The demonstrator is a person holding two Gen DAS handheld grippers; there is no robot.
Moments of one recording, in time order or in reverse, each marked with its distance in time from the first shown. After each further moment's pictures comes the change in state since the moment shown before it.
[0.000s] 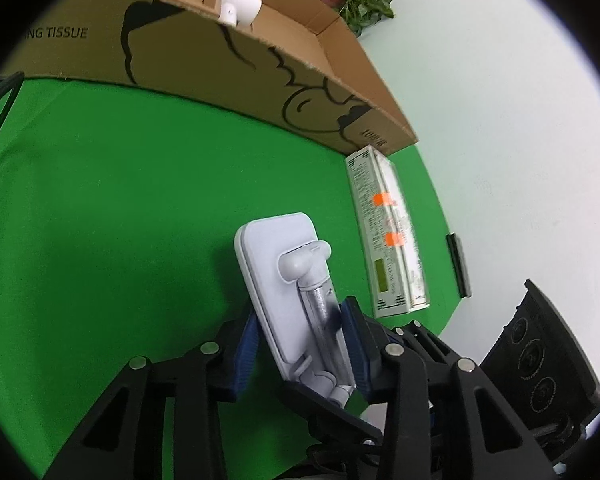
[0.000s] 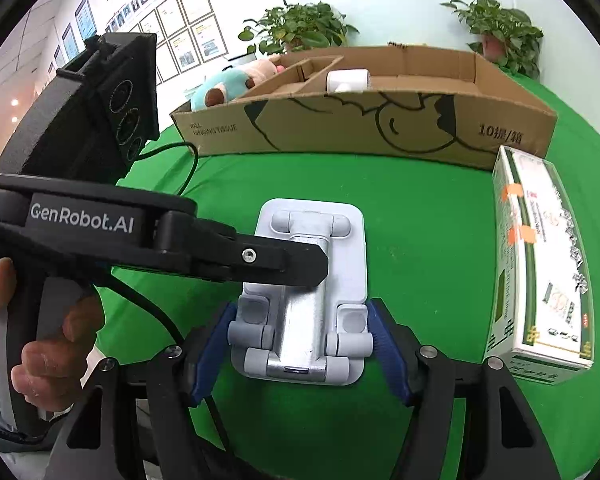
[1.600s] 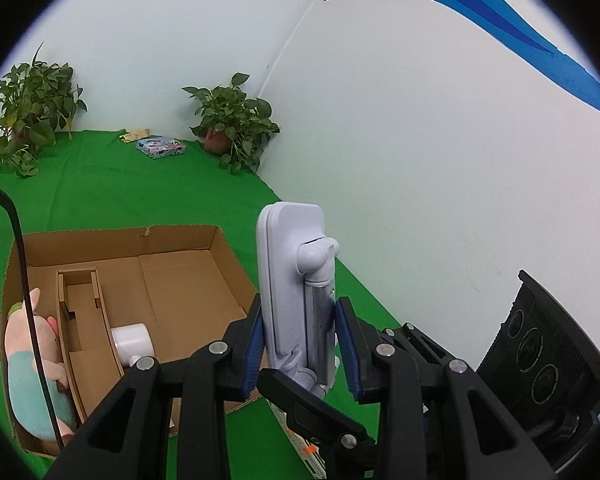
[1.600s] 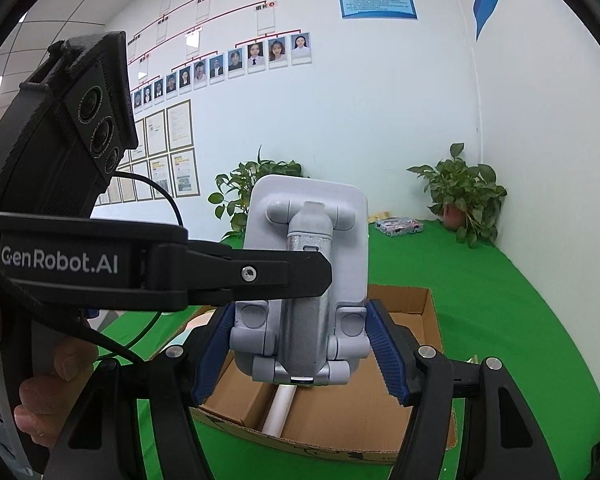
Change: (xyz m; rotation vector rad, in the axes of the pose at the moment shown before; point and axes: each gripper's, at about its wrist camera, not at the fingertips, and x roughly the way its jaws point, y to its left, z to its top) left arm -0.119 -0.186 0.184 0.431 -0.323 -0.019; right arm -0.119 -0.001 0.244 -0.081 -0.475 -0.147
